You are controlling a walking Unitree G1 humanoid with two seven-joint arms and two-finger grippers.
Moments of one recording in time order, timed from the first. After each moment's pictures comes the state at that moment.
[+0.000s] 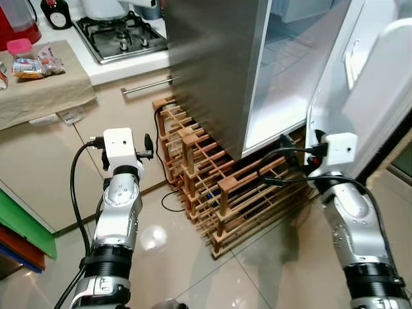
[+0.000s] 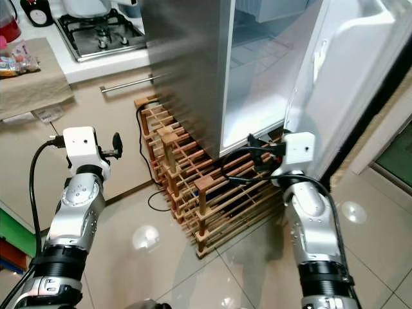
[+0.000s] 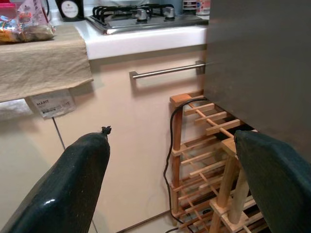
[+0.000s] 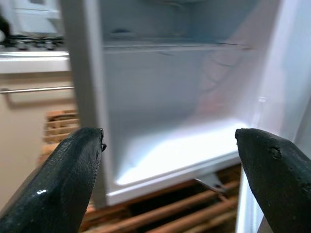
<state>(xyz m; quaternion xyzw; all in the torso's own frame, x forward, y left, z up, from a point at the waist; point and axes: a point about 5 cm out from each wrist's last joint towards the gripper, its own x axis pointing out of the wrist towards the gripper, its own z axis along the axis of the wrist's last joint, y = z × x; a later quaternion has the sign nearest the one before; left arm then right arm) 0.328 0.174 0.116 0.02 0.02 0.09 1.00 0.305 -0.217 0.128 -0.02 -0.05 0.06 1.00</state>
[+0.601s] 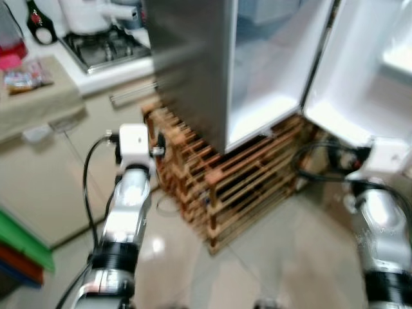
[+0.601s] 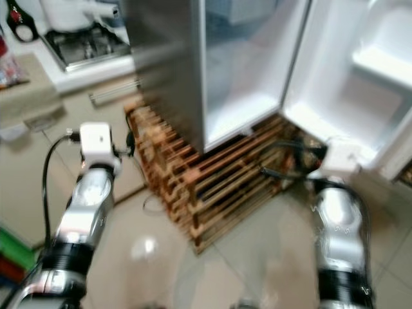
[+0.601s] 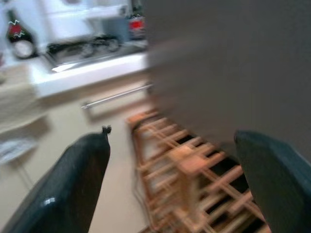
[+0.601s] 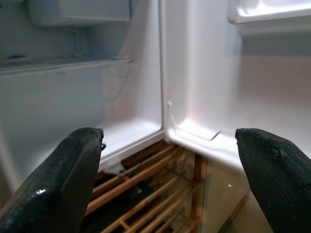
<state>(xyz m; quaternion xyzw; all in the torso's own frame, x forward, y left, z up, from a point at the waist) 0.339 0.156 0.128 0.04 -0.01 0.06 1.00 0.290 -0.228 0.126 0.00 -0.06 -0.04 1.00</state>
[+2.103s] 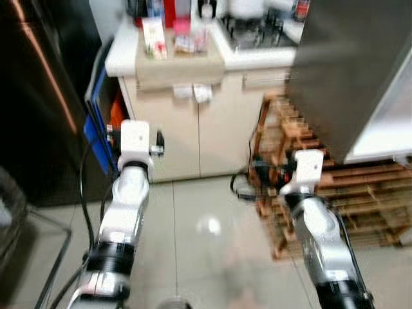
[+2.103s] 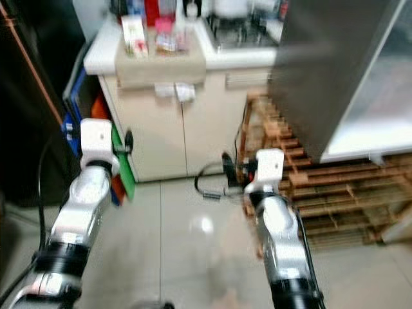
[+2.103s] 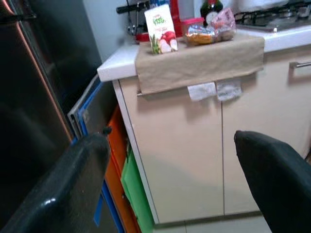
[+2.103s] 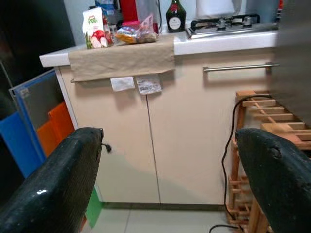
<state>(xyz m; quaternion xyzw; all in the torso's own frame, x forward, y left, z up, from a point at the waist) 0.334 0.153 0.130 0.08 0.00 0.06 1.00 0.292 -0.152 0.098 0.05 -0.01 0.11 0.99</state>
